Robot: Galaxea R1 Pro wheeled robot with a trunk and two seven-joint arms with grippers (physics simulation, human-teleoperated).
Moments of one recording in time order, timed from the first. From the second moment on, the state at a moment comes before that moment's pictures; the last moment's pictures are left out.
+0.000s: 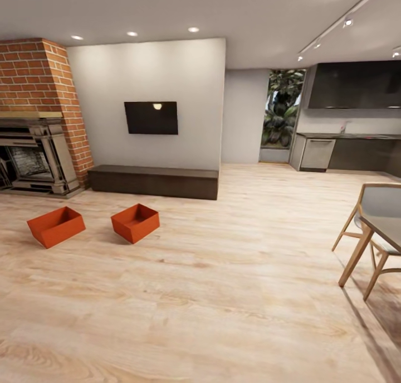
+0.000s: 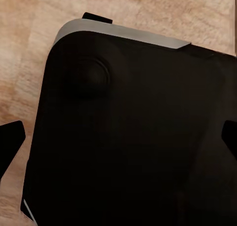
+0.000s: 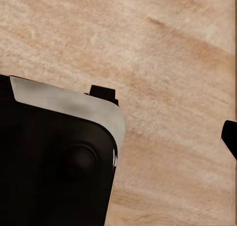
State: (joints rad) left arm -0.01 -0.03 0.02 -0.05 0.24 -0.06 0.01; right arm -0.12 -0.05 0.16 0.03 0.06 -0.19 -0.01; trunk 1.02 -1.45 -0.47
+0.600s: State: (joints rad) left arm -0.01 -0.03 0.02 -0.05 0.24 -0.06 0.01; right arm -0.12 -0.05 0.16 0.03 0.06 -0.19 -0.01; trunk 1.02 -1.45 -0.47
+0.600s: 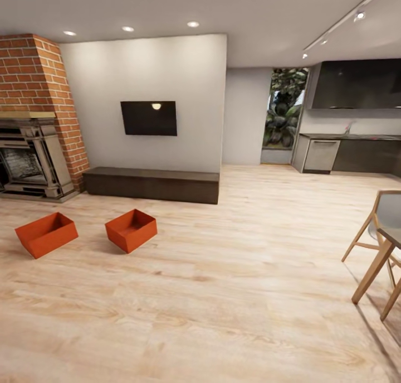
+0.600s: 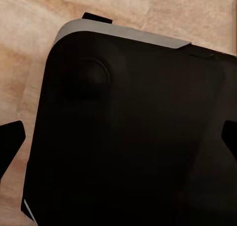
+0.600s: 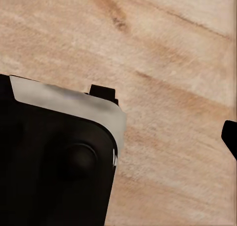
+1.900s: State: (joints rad) left arm -0.01 -0.03 0.02 -0.05 0.24 -0.05 0.01; right arm -0.12 -0.05 0.16 0.03 0.06 -0.19 -0.01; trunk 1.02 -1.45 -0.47
